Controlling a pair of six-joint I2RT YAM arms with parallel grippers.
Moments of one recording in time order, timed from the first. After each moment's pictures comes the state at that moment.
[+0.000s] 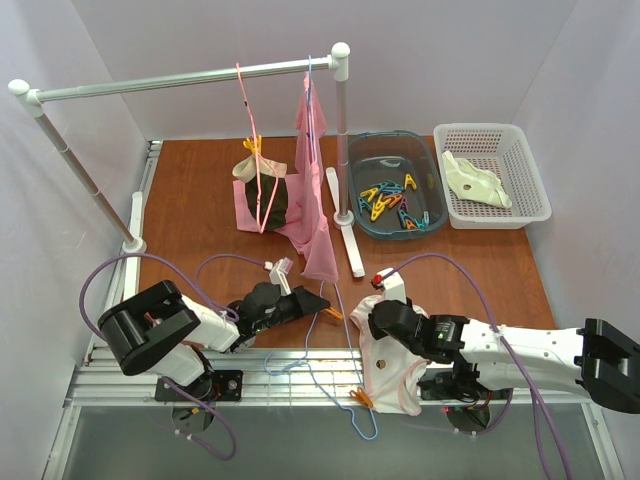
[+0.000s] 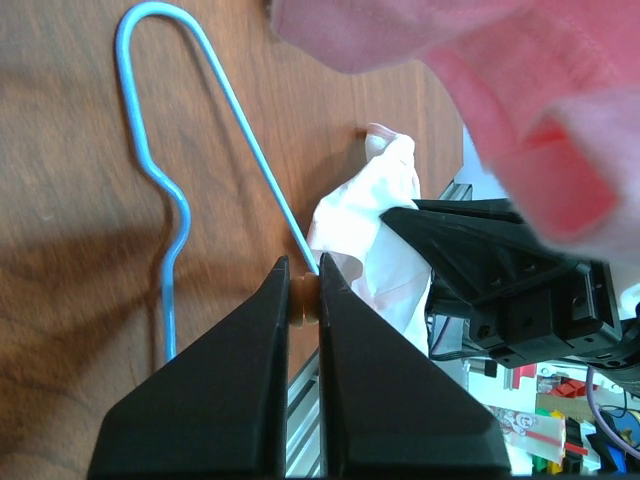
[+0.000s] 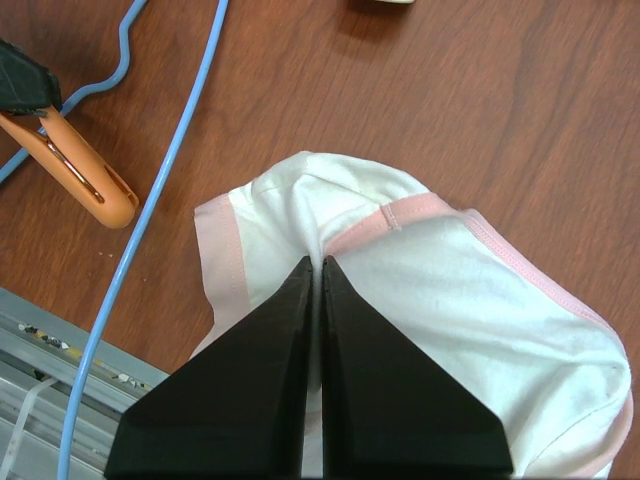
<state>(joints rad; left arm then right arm) -0.90 1.47 0.19 0.92 0.13 -1.11 1.24 0.94 0.33 -0.20 0.51 0.58</state>
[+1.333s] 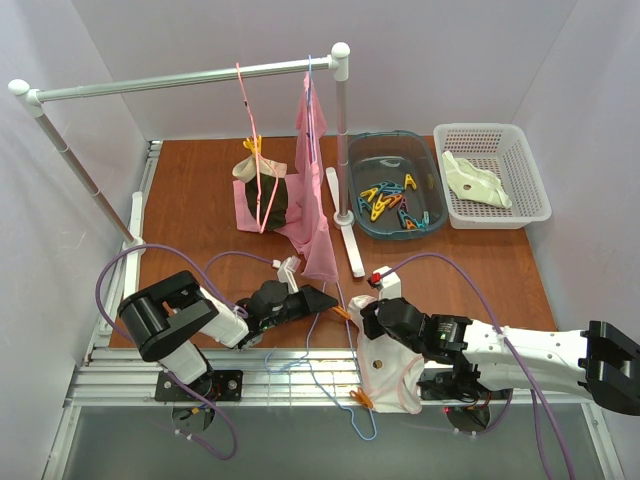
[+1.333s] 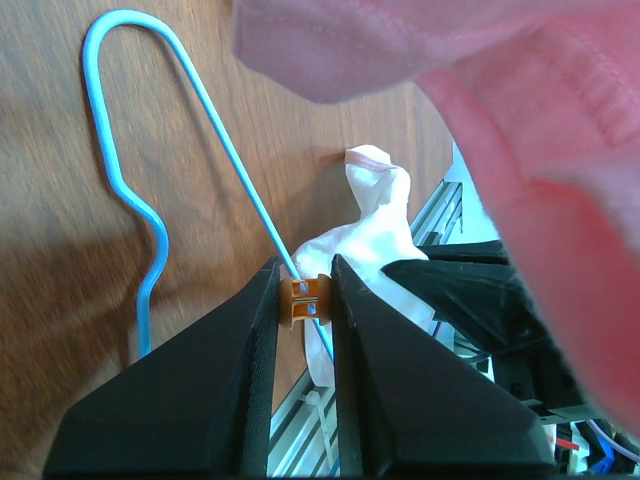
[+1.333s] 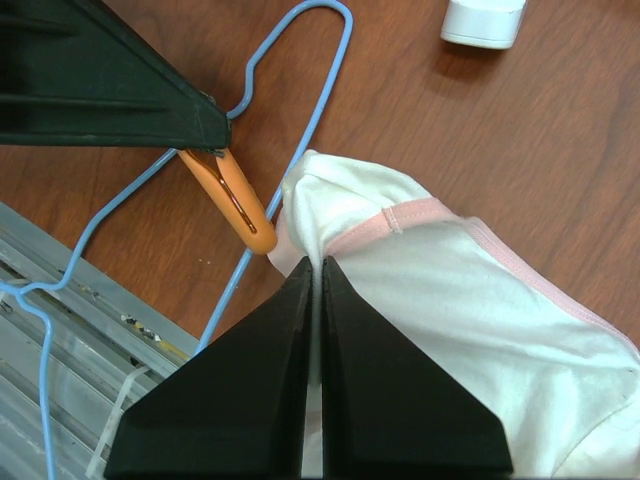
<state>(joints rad) -0.92 1.59 0.24 1.02 0.14 -1.13 1.24 0.91 0.33 -0.09 0.41 0.58</state>
